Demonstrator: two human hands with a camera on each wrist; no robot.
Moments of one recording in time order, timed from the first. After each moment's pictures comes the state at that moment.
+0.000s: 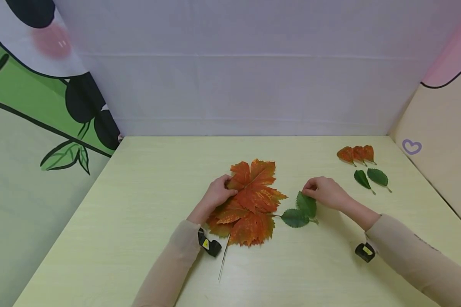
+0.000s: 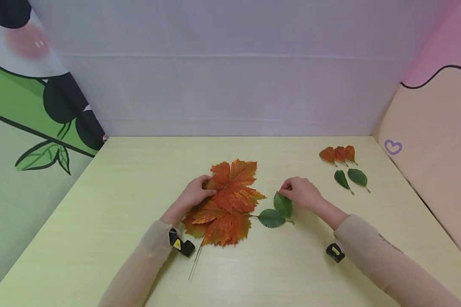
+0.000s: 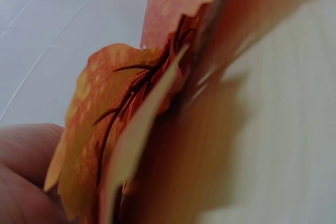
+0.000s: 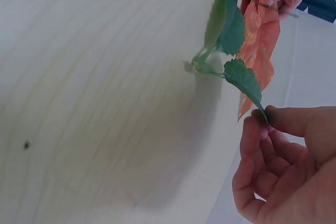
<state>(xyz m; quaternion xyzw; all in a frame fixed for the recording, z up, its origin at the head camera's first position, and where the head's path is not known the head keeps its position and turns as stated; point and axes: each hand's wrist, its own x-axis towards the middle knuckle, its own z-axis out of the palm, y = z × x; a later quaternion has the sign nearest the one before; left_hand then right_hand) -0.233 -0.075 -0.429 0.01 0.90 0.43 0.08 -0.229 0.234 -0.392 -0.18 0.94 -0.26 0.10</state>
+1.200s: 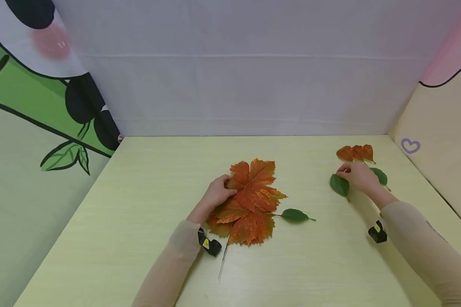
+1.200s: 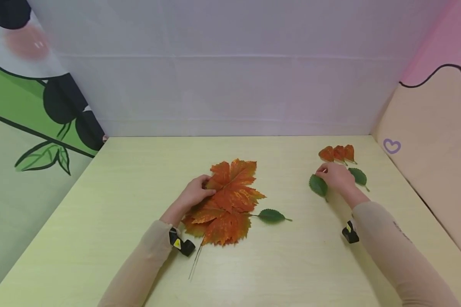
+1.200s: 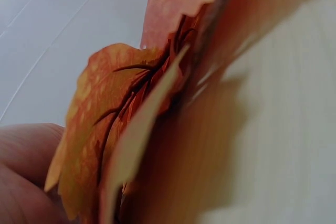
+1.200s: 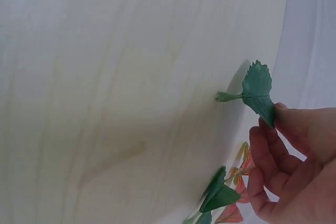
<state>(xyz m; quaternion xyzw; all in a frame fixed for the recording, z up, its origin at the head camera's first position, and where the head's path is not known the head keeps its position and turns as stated) -0.235 -0.076 -0.432 0.01 0.90 0.43 0.08 -0.276 0.324 -0.404 -0.10 0.97 -0.21 0.06</state>
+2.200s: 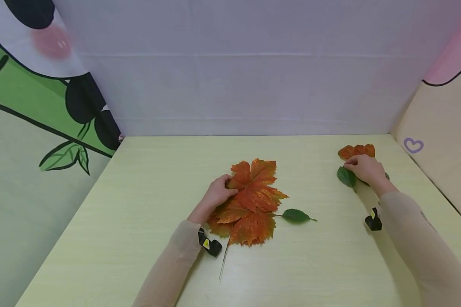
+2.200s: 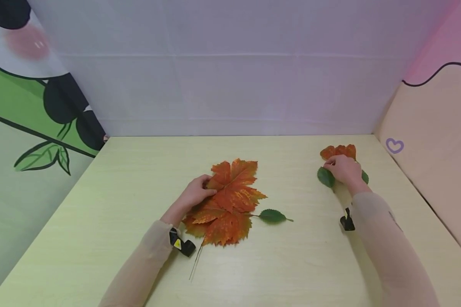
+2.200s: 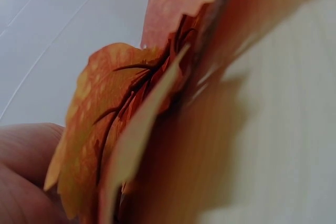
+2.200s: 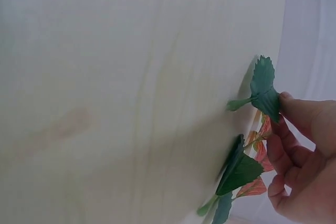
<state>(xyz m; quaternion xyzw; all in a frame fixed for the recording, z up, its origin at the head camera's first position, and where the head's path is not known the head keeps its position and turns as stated) -0.235 -0.077 -0.434 0.02 0.90 0.42 0.08 -0.306 0.348 -0.412 -0.07 0.98 -0.19 0.04</state>
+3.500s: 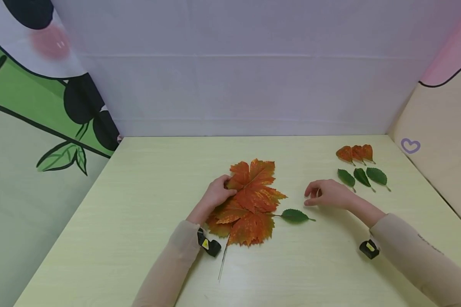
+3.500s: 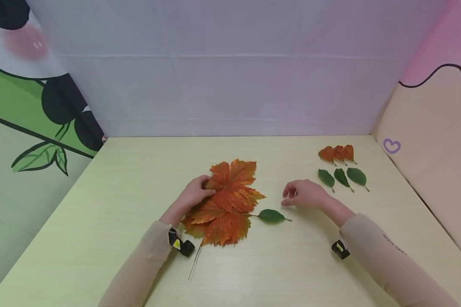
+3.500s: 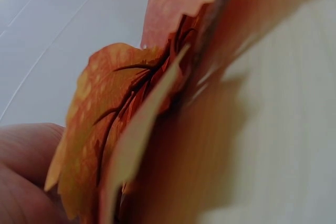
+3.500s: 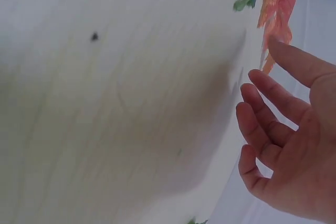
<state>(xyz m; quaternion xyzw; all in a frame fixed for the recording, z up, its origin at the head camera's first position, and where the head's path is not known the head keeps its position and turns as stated) -0.236 -0.075 -0.434 0.01 0.90 0.42 0.07 -0.244 0.261 -0.418 -0.23 0.93 -0.23 0.14</state>
